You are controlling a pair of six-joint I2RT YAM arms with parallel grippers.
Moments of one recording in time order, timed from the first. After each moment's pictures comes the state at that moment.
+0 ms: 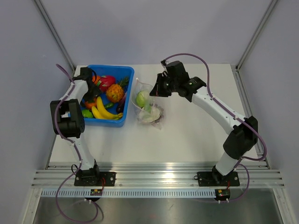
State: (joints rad) left arm 0.09 1.95 1.54 -0.75 -0.35 -0.66; right arm 0.62 1.69 1.63 -0.56 -0.23 0.61
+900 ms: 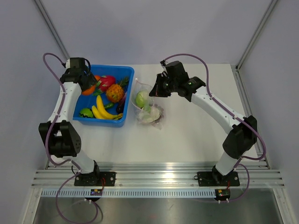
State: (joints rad) left arm 0.06 1.65 1.54 -0.74 -0.30 -0.54; right arm 0.62 1.70 1.63 -0.56 -0.25 0.62
